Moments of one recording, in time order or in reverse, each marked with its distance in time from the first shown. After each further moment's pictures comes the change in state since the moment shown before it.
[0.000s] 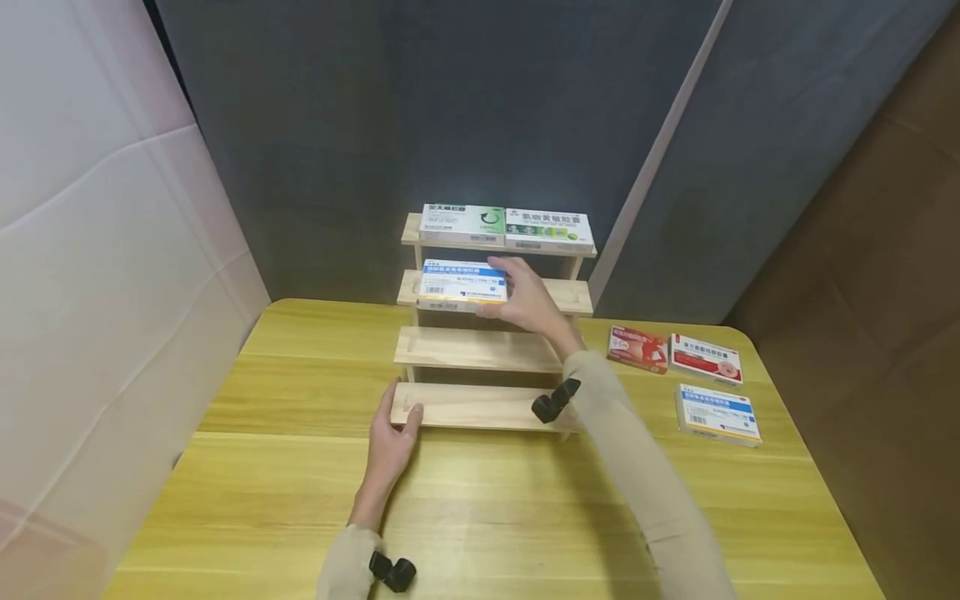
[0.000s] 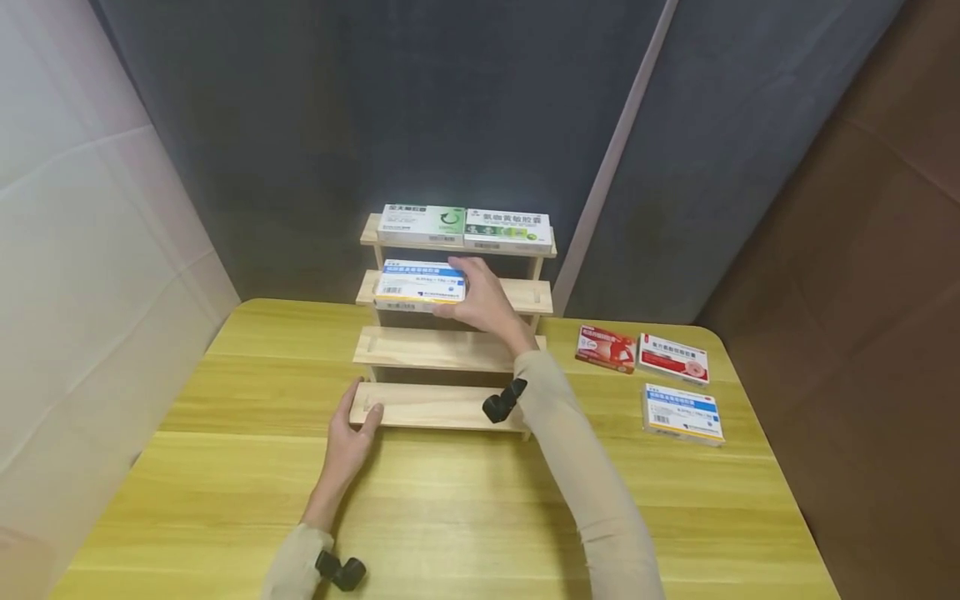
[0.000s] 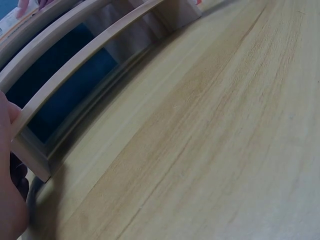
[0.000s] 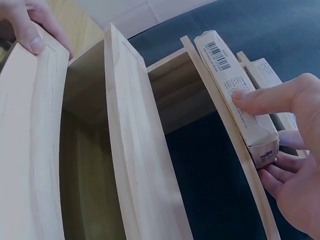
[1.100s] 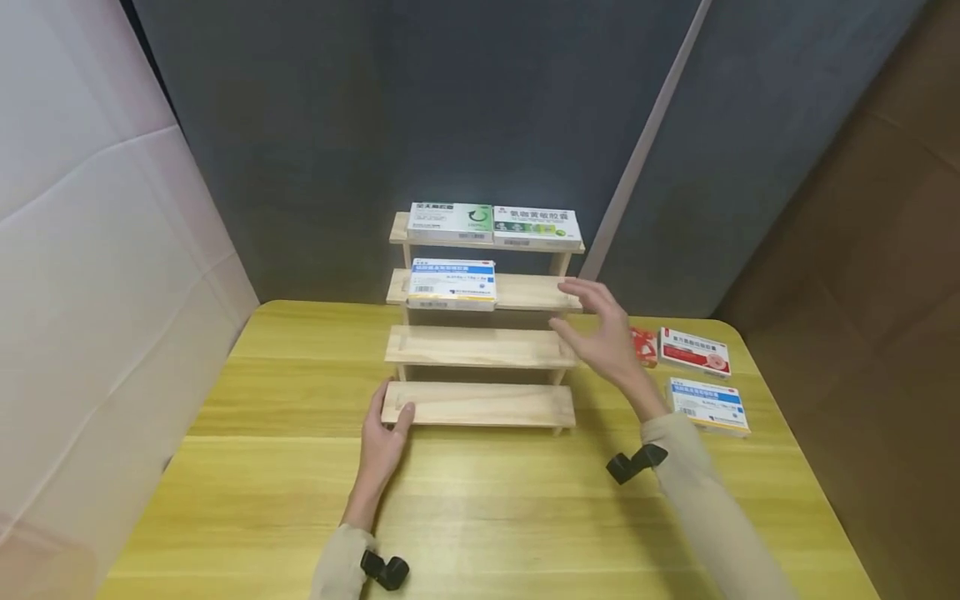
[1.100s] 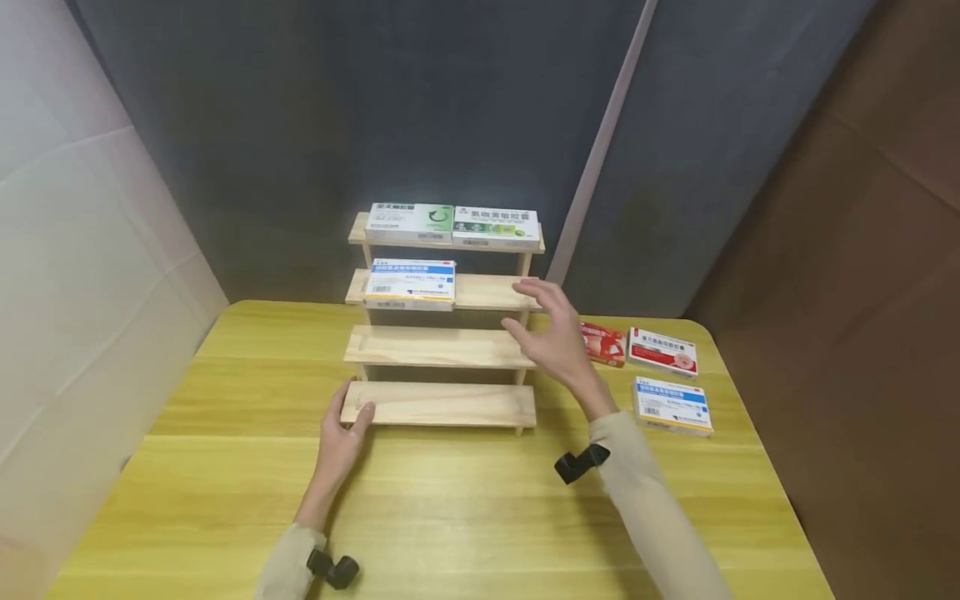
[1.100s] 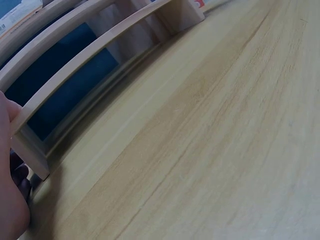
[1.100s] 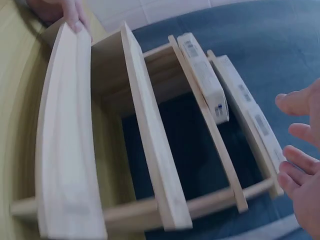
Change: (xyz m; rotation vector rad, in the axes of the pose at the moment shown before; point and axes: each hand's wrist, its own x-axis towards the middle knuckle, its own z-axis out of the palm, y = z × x) left_hand 0.000 -0.002 0.000 -0.042 -0.027 -0.030; right_hand -0.108 0.037 -0.054 0.073 0.362 -0.227
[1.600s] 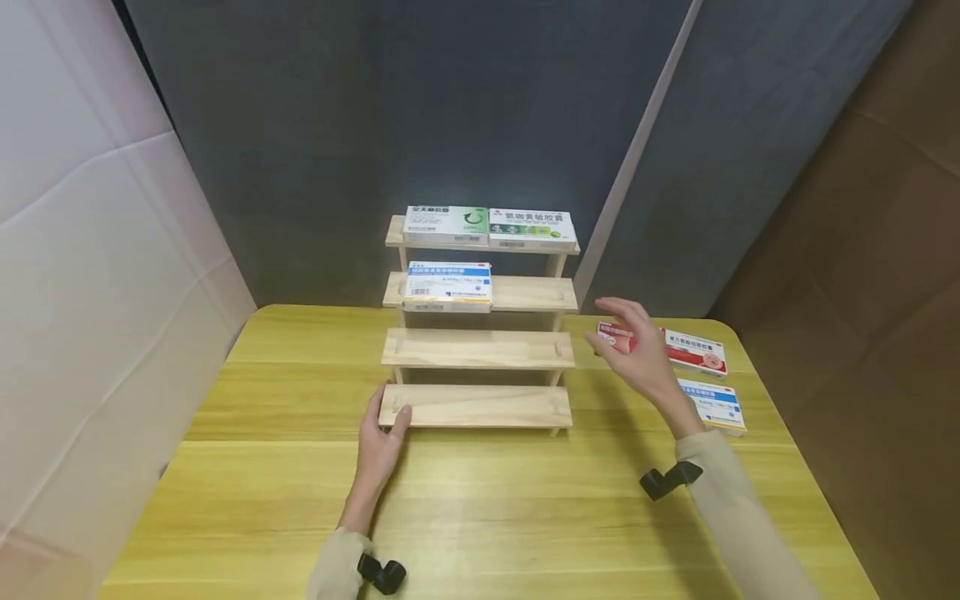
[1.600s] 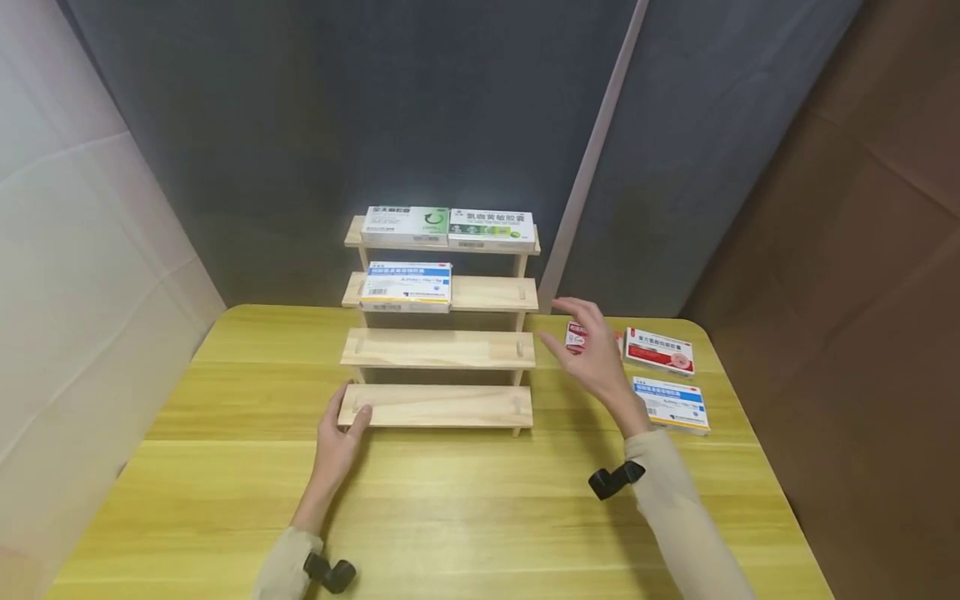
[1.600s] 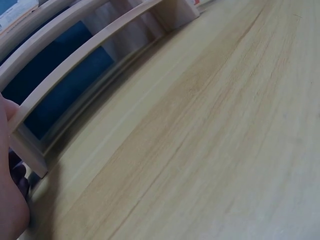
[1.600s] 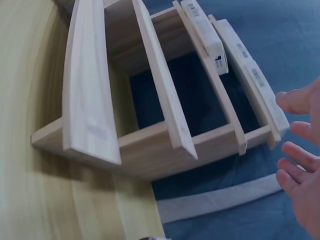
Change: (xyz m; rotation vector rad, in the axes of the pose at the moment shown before) left_hand 0.000 0.000 -0.002 -0.024 -0.015 0.003; right_hand -0.030 0.022 -0.040 -0.090 0.020 0.089
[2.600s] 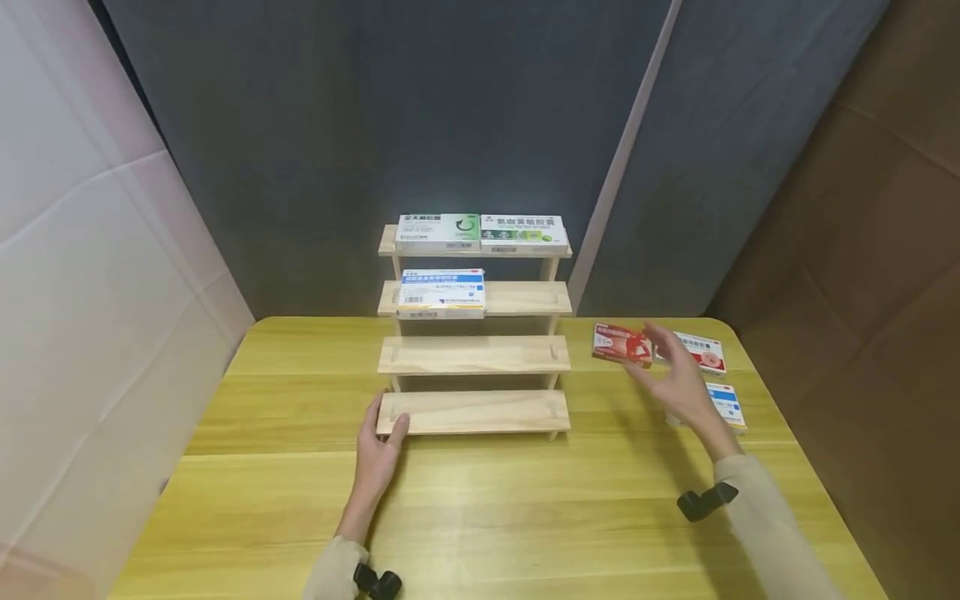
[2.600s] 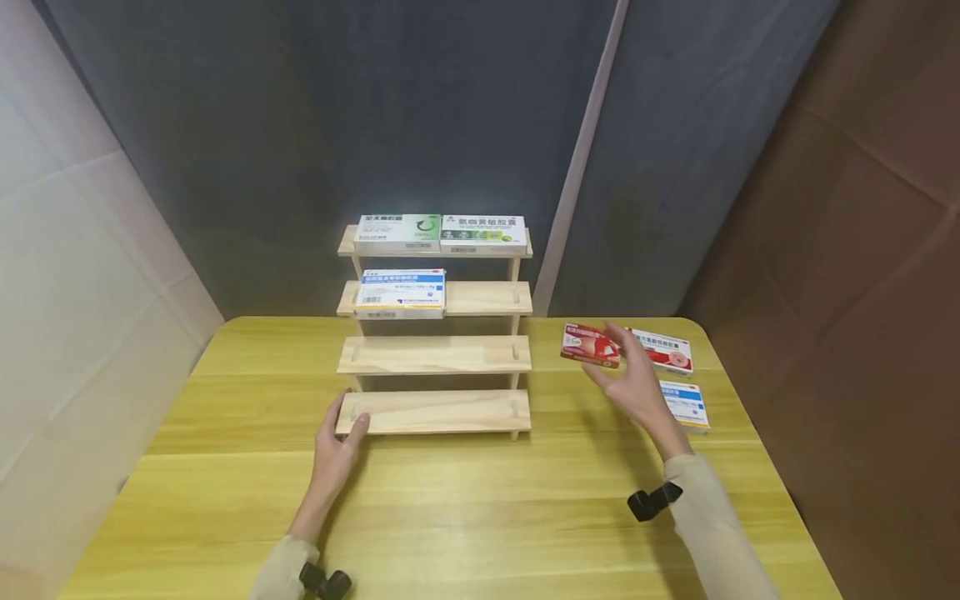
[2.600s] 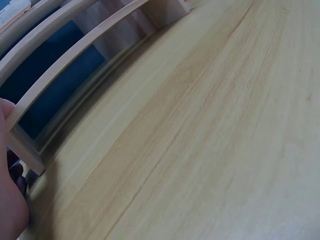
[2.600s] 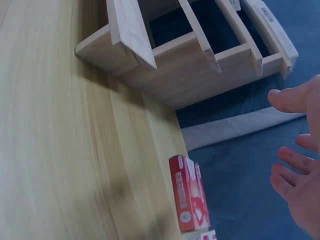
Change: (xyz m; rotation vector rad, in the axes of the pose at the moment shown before) left_hand 0.001 0.001 0.000 -0.001 0.015 -0.002; right_hand -0.041 0.055 -0.042 -0.095 -0.075 0.231
